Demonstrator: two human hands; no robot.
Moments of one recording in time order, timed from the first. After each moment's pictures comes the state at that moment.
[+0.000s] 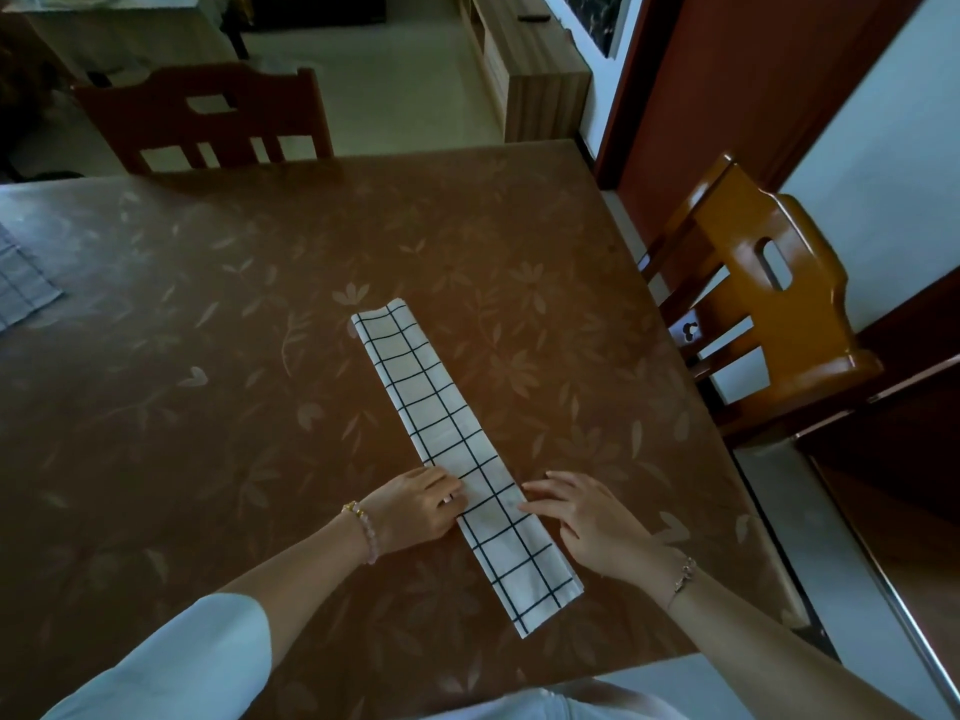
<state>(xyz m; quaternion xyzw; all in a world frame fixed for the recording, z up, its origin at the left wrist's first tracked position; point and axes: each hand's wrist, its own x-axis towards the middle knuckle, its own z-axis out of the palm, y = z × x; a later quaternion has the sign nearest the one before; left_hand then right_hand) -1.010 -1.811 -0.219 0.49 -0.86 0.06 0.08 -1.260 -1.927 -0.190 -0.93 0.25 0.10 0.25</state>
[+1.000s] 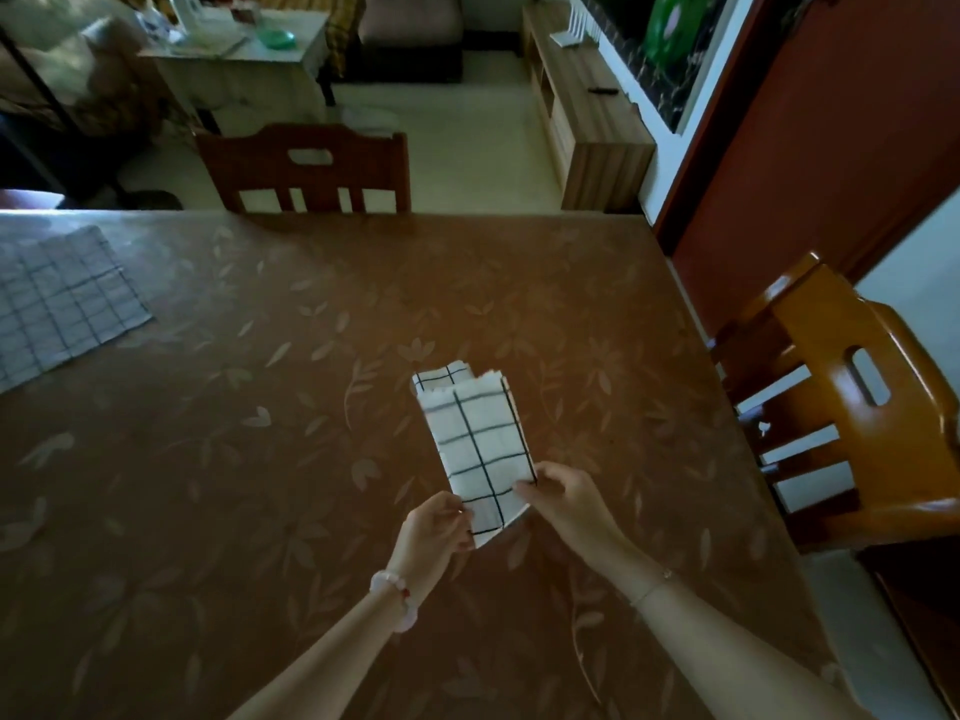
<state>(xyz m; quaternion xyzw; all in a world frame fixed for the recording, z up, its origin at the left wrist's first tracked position) -1.002 -1.821 -0.172 0.72 -0.22 -0.41 0.52 -1.127 -1.958 -0.144 -0.73 0.36 -0.10 0.58</state>
